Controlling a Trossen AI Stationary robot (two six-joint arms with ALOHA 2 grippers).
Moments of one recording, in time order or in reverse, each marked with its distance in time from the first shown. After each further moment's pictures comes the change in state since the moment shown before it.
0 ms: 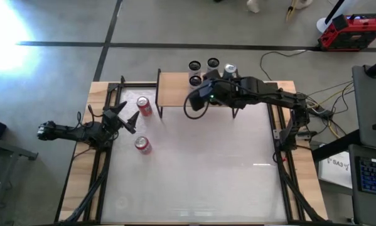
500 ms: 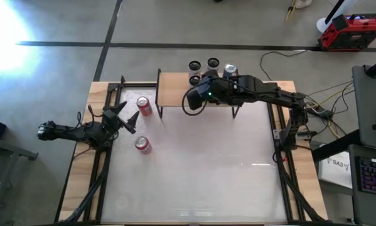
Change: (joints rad) left arm 0.000 0.000 0.000 0.000 0.000 0.000; right arm -0.030 0.014 0.000 0.015 -0.108 0.097
